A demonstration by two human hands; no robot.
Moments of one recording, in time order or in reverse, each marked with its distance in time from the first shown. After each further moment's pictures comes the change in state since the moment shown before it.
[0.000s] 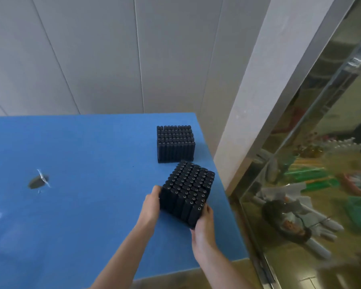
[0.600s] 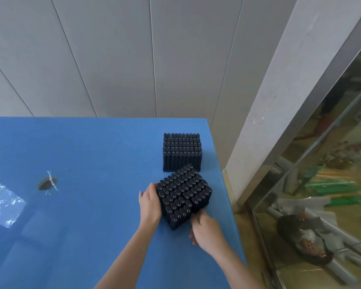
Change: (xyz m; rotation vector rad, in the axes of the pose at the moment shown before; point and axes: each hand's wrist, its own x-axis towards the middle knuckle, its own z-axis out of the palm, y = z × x) left_hand 0.043 0.008 0.016 0.005 0.342 0.173; right_hand 0.034 -0.043 -0.013 -1.147 -0.334 -0.209
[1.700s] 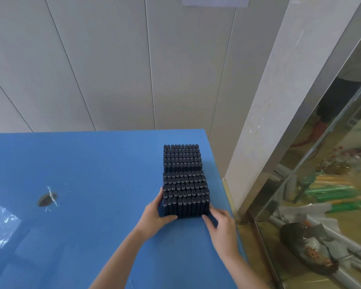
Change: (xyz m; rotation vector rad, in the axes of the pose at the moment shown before) left_hand 0.036 -0.021 -0.027 0.256 -0.536 0.306; right_hand 0.037 0.037 -0.009 -0.113 0.555 -0.426
